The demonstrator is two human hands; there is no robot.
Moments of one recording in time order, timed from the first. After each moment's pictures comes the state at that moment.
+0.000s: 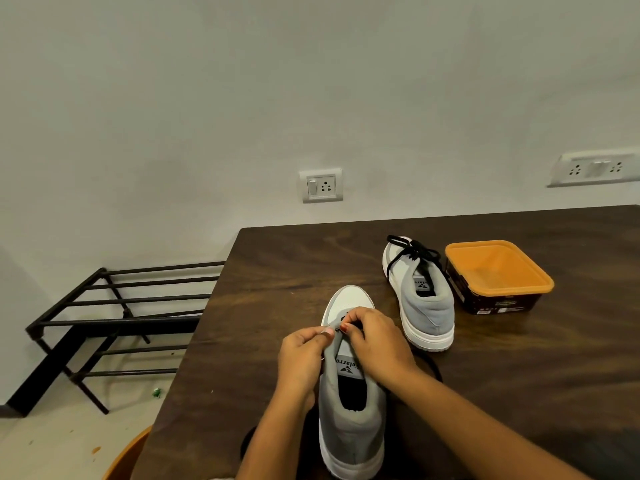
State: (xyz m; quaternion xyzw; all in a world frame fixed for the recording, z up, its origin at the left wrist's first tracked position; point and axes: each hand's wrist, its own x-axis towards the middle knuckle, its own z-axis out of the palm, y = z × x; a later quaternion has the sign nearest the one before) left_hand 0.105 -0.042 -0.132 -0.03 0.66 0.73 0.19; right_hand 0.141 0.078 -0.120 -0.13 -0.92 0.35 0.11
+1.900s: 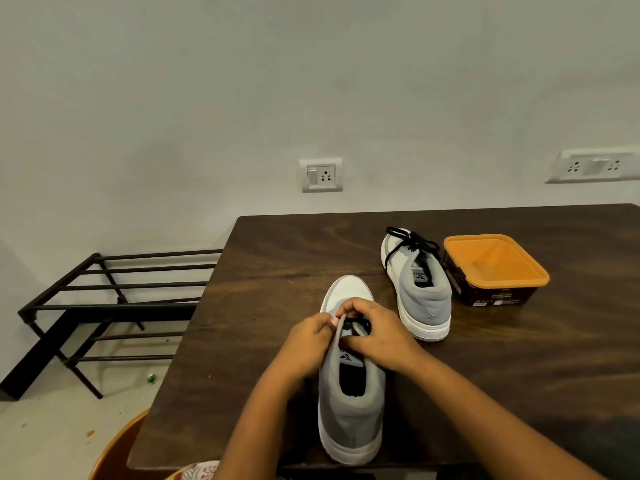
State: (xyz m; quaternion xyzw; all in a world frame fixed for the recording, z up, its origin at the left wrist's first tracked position) left_hand 0.094 -0.049 -0.127 0.19 0.82 0.51 0.18; right_hand 0.140 0.100 -0.135 -0.03 -0.90 0.42 0.07
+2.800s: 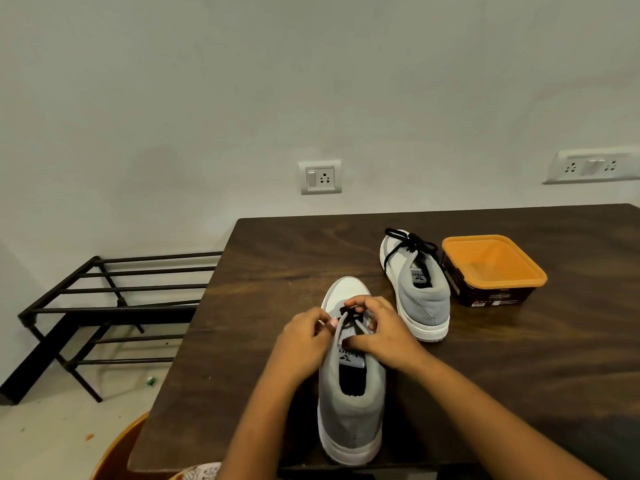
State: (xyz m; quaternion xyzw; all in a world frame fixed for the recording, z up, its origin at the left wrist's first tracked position) left_hand 0.092 -0.053 -0.127 0.20 0.89 0.39 0.12; right_hand 0.144 0.103 -0.135 -0.08 -0.85 0.51 0.08
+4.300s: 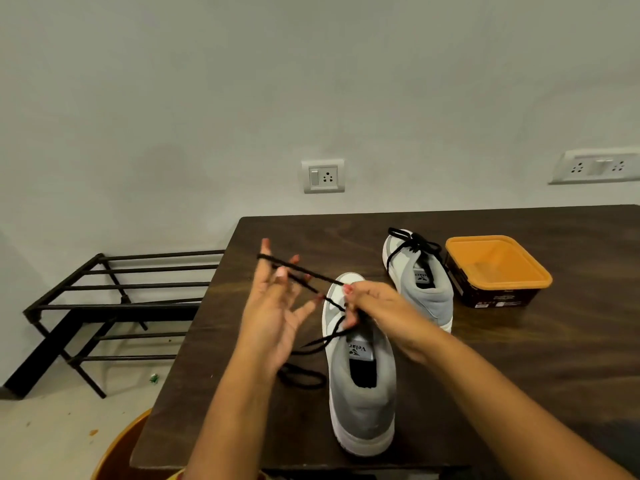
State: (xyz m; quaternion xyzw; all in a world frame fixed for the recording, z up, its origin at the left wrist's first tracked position) left_hand 0.099 -0.068 -0.062 0.03 0.45 0.88 0.14; right_hand 0.150 0.087 -0.068 -0.02 -0.75 0.66 0.01
